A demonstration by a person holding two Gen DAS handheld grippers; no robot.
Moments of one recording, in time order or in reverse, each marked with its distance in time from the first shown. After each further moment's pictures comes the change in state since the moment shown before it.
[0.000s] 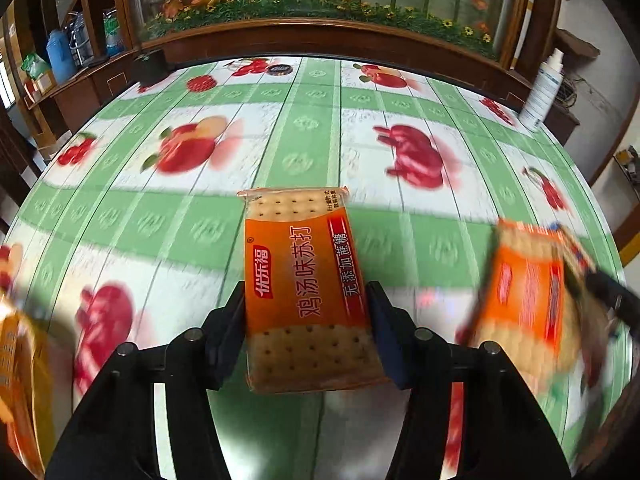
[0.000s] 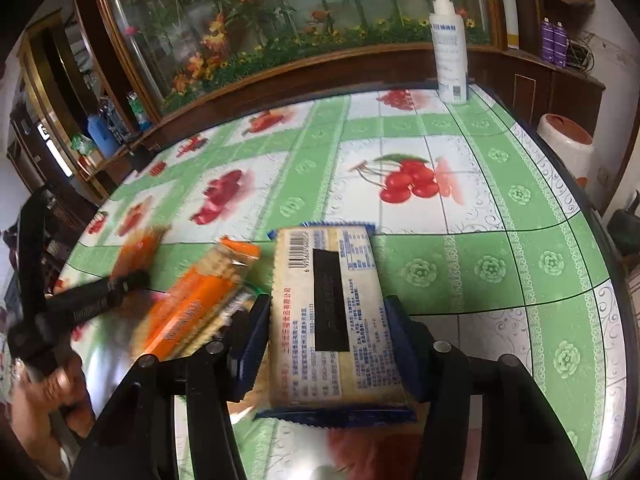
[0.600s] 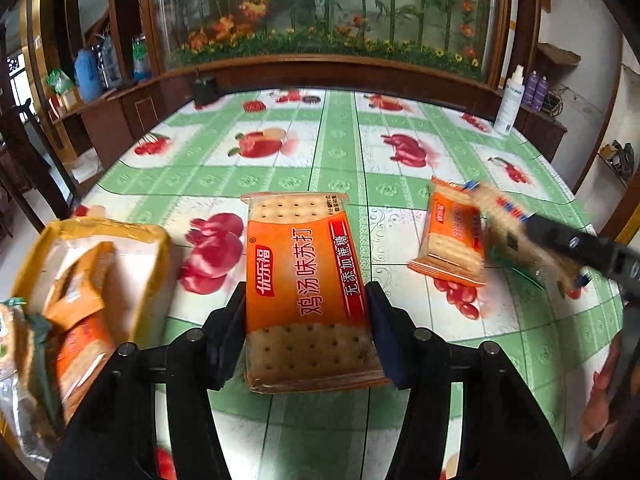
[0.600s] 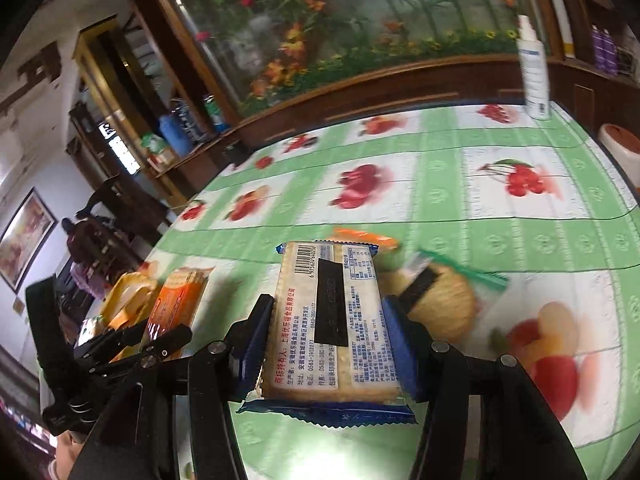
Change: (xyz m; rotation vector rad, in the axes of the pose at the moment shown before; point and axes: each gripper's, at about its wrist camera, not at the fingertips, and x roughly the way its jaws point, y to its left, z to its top) left arm -0.097 0.036 -0.068 0.017 -0.142 0.030; right arm -0.040 0.090 -0.034 -0.058 -0.034 0.253
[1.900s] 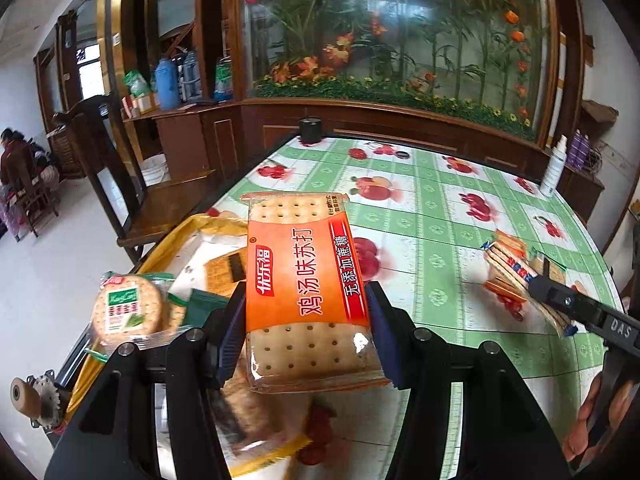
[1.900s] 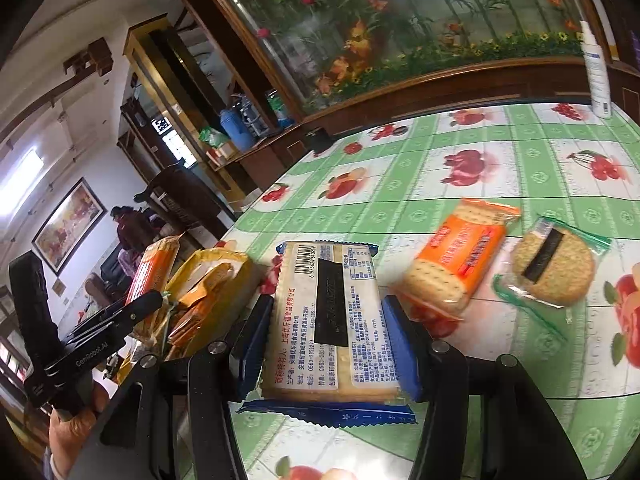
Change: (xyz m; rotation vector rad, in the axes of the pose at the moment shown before) left arm -0.082 0.098 -0.029 -0.154 -0.149 0.170; right arm 0.004 0.075 -0.036 -0.053 -0.012 0.202
